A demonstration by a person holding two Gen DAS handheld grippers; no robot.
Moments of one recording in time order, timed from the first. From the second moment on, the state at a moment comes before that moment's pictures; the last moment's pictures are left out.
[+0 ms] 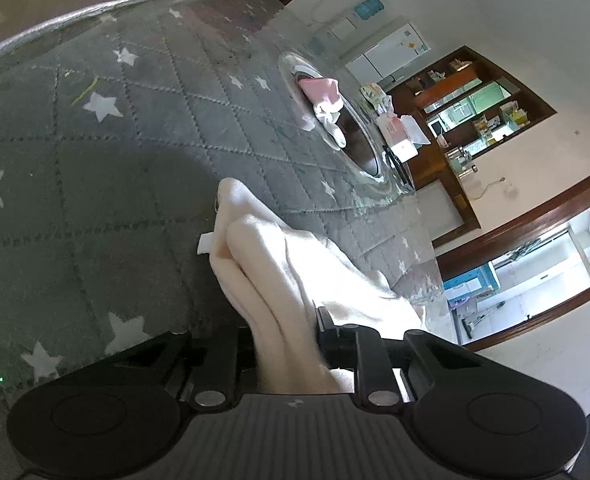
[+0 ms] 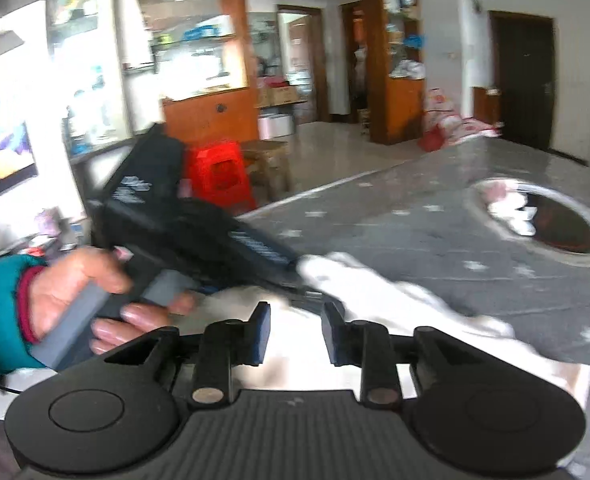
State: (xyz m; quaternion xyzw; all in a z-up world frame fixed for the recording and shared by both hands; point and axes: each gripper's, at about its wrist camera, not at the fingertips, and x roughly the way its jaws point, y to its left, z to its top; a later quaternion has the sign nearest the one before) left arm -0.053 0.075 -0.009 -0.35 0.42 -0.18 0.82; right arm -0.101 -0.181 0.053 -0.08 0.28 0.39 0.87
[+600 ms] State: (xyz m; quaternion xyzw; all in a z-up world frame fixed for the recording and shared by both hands) left arm -0.054 0.073 -0.007 -0.34 0.43 -0.18 0.82; right arm -0.053 -0.316 0.003 0.05 0.35 0.18 0.92
